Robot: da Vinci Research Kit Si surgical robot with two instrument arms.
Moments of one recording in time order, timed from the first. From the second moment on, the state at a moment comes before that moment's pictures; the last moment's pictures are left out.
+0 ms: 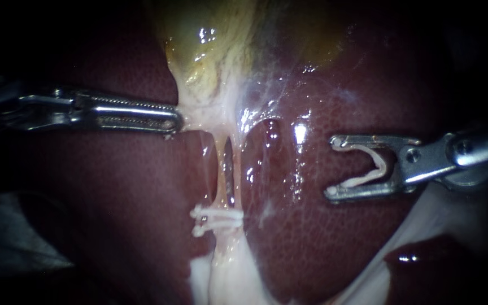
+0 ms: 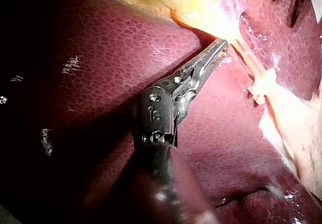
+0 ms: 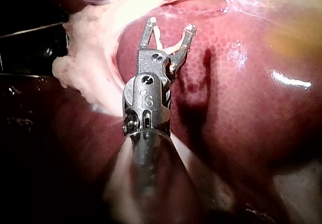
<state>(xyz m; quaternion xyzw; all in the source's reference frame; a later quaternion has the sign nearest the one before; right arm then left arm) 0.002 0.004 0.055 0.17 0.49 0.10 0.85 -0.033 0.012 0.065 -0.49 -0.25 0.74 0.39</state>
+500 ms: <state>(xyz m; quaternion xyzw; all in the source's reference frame) 0.003 0.004 0.054 0.18 0.50 0.10 0.84 -0.028 0.014 0.058 -0.50 -0.24 0.73 0.40</state>
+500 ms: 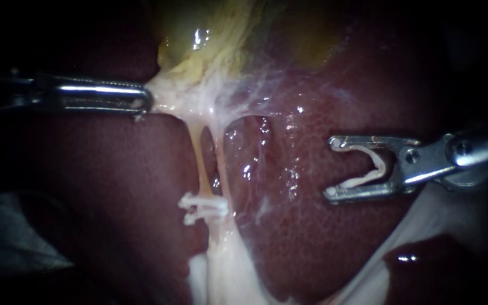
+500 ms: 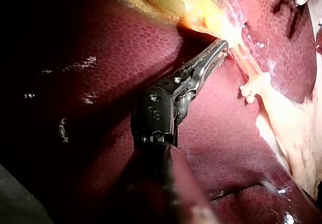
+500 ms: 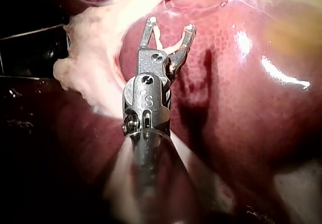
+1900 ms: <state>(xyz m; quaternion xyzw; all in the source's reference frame) 0.019 0.004 0.065 0.28 0.55 0.15 0.77 -0.029 0.013 0.058 -0.50 -0.24 0.73 0.40</state>
